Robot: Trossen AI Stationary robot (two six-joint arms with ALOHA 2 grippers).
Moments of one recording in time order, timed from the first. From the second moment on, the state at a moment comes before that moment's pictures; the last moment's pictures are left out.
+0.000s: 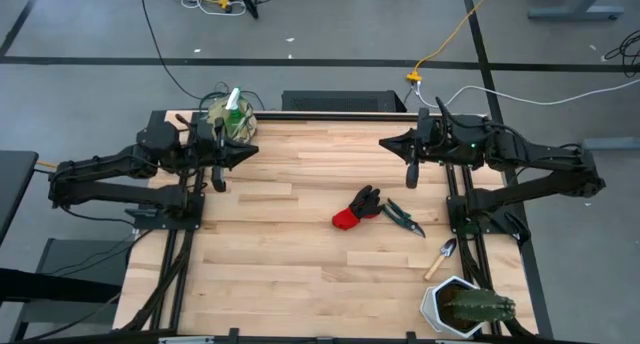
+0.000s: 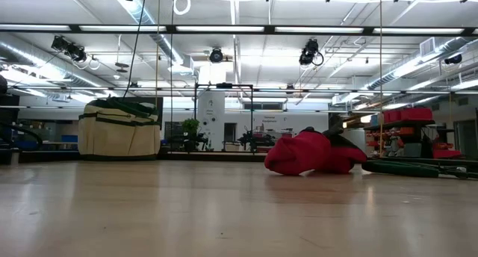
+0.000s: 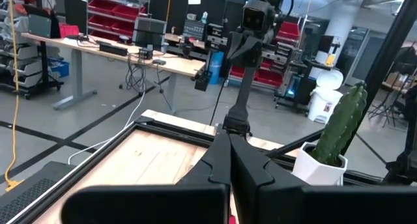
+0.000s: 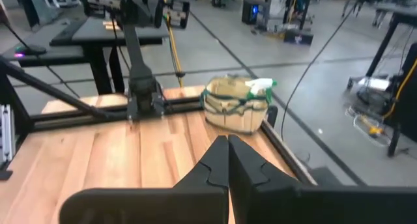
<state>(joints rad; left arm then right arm) 0.14 0.68 0.83 -0.13 -0.04 -0.21 -0.05 0.96 1.14 -0.42 0.19 0.02</state>
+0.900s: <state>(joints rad) 0.14 0.68 0.83 -0.13 -0.04 -0.22 -0.05 0.96 1.14 -0.84 0.16 0.25</state>
